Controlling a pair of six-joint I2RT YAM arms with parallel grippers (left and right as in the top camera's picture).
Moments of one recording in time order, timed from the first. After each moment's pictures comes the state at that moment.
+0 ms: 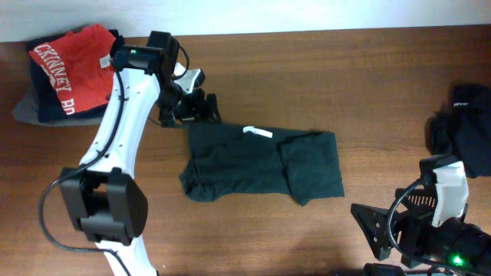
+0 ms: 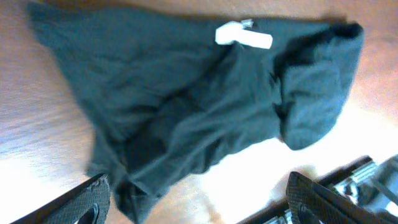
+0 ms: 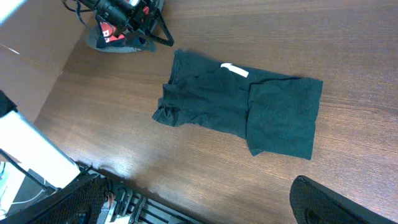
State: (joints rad) left arm -0.17 2.00 1.91 -1.39 0.40 -0.07; right arm -0.14 0.90 1.75 -1.69 -0.60 -0.07
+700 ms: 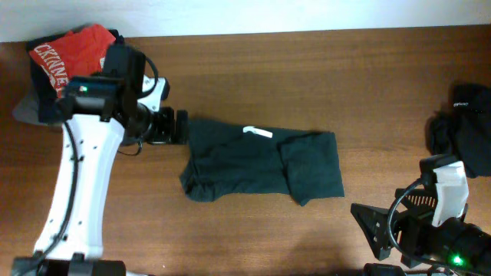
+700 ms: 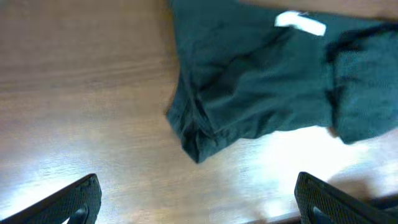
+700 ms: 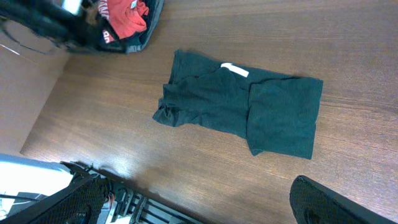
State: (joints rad) left arm -0.10 1.62 1.68 -1.41 0.16 -0.07; right arm -0.14 0.90 1.75 -1.69 -0.60 -0.06
